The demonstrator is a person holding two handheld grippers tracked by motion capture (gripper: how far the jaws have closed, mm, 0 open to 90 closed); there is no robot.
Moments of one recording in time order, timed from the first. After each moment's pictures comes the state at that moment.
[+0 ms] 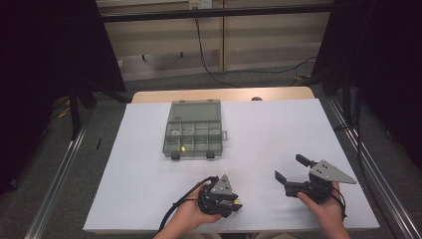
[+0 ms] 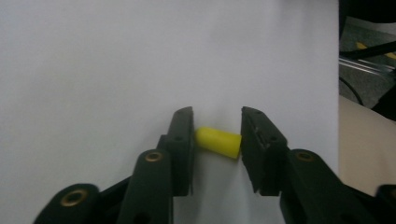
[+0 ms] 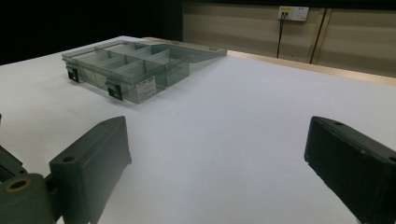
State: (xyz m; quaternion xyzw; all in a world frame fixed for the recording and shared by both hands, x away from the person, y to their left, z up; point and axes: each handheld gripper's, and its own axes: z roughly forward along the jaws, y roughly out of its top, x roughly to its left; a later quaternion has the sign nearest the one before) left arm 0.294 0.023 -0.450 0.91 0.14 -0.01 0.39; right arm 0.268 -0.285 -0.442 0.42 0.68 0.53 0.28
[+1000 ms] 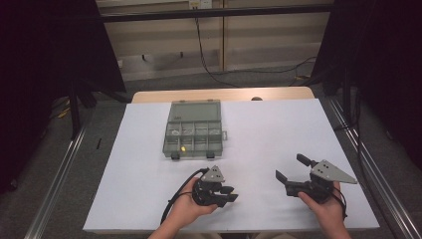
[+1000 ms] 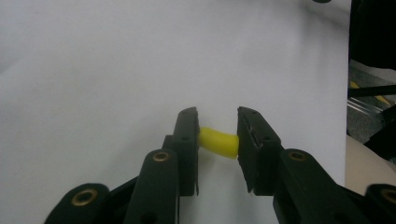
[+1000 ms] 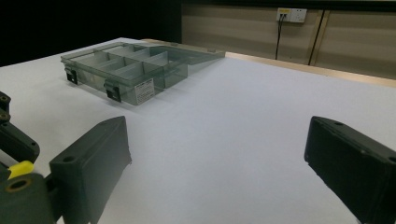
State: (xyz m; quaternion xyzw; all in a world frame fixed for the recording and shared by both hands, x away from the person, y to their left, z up) left arm 0.312 0.038 -0.443 0.88 0.21 -0.03 0.43; right arm 0.268 -0.286 -0.440 0.42 0.68 0.53 0.29
